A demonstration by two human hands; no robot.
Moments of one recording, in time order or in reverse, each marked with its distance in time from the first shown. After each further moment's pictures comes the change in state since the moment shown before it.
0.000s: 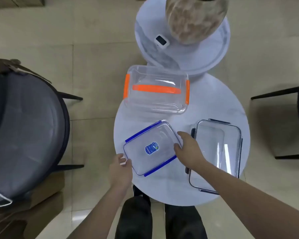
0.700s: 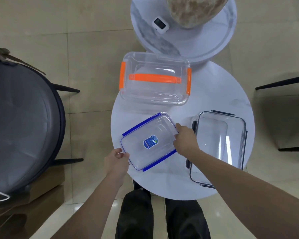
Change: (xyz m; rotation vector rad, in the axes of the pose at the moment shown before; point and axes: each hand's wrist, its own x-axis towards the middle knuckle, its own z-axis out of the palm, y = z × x) left_hand 0.026 -0.006 0.010 -0.168 -0.024 -0.171; right_hand 0.040 0.009 0.020 -0.307 -0.068 0.117
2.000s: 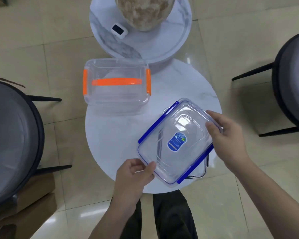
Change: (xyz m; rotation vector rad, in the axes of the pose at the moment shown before) left_hand -0.175 0.023 0.064 0.020 -0.318 0.068; right_hand -0.098 0.129 -0.127 0.702 0.469 -0.098
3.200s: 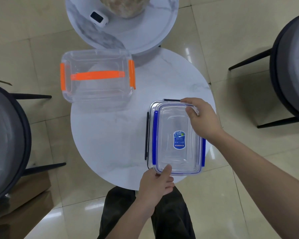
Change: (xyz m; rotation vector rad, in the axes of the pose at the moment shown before) left_hand 0.019 -0.057 0.087 0.099 -0.235 -0.206; right_hand 0.067 0.048 0.015 -0.226 -0.185 -0.090
